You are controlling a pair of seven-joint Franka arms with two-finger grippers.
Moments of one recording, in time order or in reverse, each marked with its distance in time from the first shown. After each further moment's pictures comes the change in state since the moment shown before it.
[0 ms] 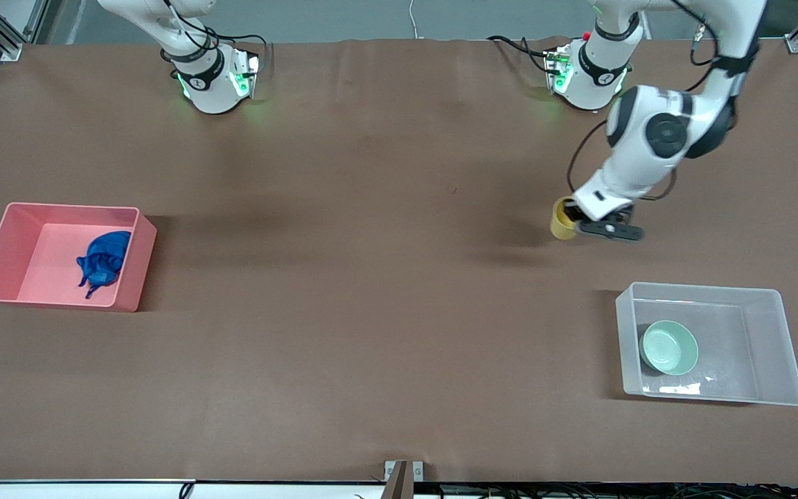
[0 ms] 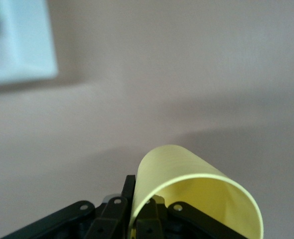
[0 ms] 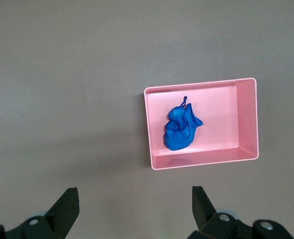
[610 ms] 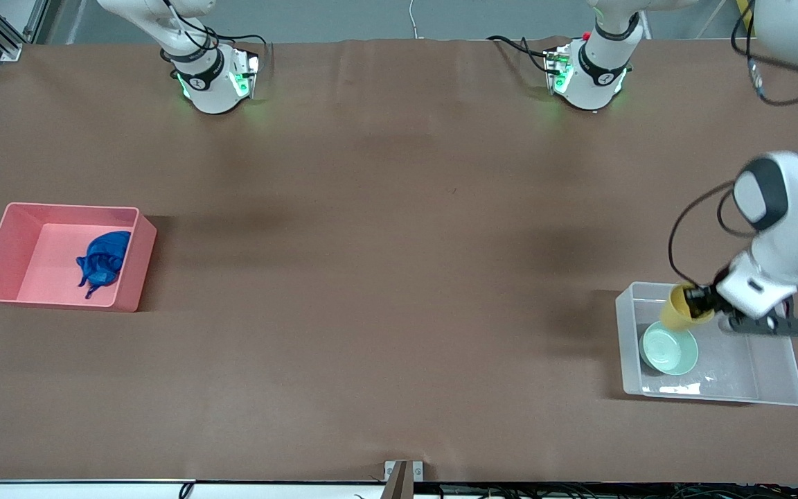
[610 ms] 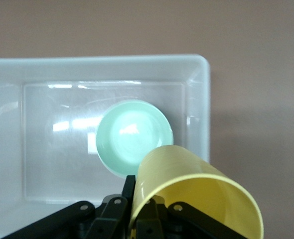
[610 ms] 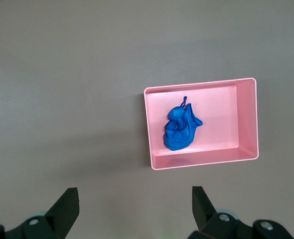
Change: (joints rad) left arm 0.039 0.470 0.236 0.724 -0.013 -0.157 0.167; right arm 0.000 0.001 -0.001 0.000 0.000 0.000 0.001
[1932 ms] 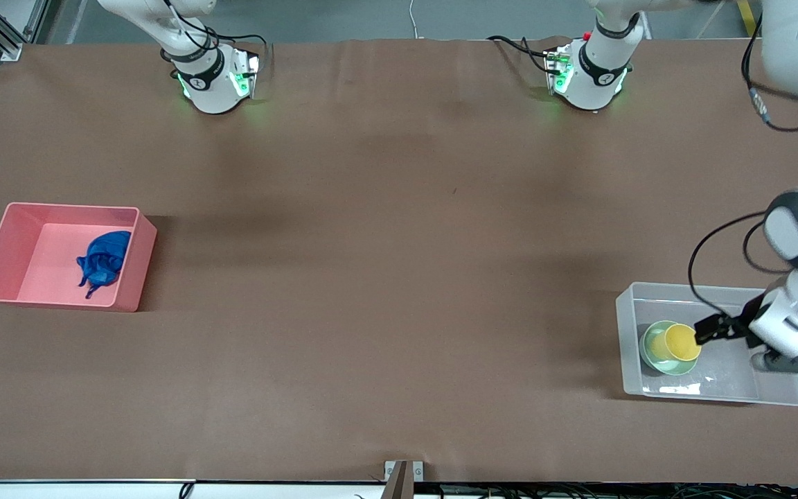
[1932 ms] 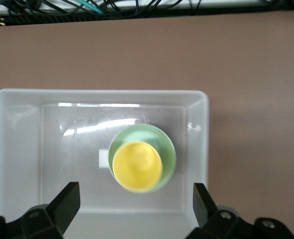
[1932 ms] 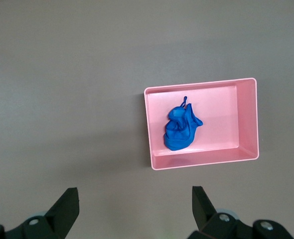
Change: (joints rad) left arm -0.019 -0.077 0.026 0.116 -0.040 -0.175 -0.002; right arm 0.000 0.002 0.000 0.001 0.000 0.000 0.001
